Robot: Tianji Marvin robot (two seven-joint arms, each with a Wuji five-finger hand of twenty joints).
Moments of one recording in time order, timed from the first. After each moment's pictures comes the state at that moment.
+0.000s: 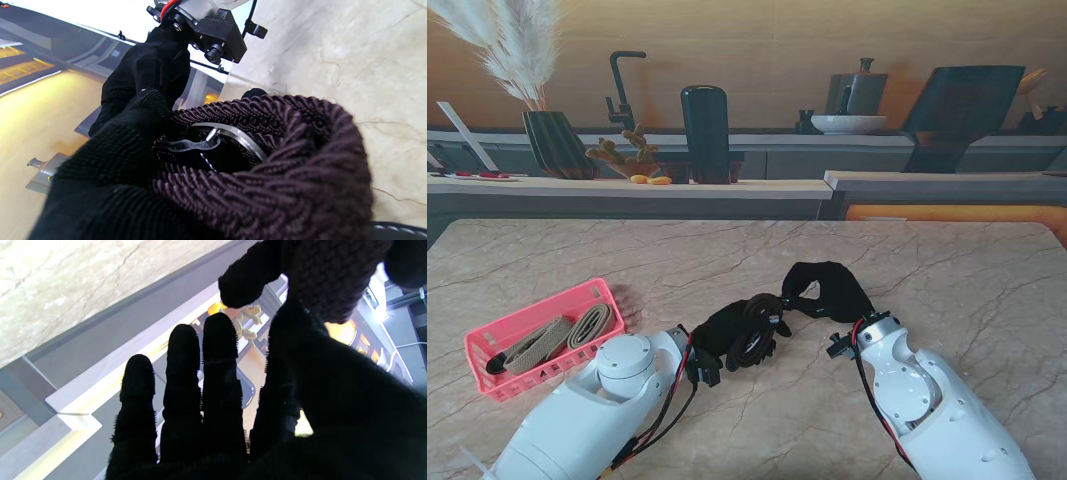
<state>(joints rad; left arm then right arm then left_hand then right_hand) 1.33 -1.23 -0.95 -1.37 -0.59 0.12 -0.39 -1.50 -1.15 1.20 -1.45 -0.51 -0.42 -0.21 0.91 -0.49 0.48 -0.07 0.41 0.11 0.43 0.43 0.84 0.16 0.45 0.67 0.95 0.20 0.90 0.76 0.70 0.36 1.41 0.55 0.68 -0.74 0.90 -0.22 0.83 -0.39 1.04 0.37 1.16 0.00 0.64 0.45 0.82 0.03 0.70 0.73 0.41 0.17 0.81 0.71</state>
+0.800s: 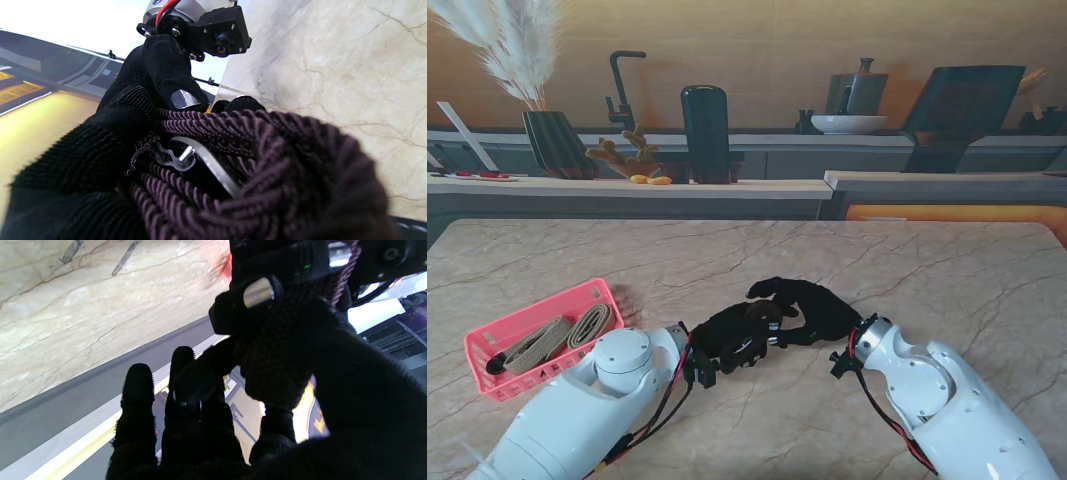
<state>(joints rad) 1.30 -1.20 -0.92 -1.37 -0.56 0.12 -0.45 -1.46 -1.08 1.15 -1.46 -0.43 -0.54 0.10 0.73 -0.57 0.65 -0.07 0.41 0.12 0.44 0.35 0.90 0.16 0.57 0.61 1.15 0.09 1.11 0.84 0.98 0.22 1.57 0.49 0.58 -0.73 0.85 -0.12 0.25 -0.36 0.62 0.53 0.54 0.07 0.42 0.39 0.64 0.03 0.43 0.62 0.32 0.17 0.73 0.71</state>
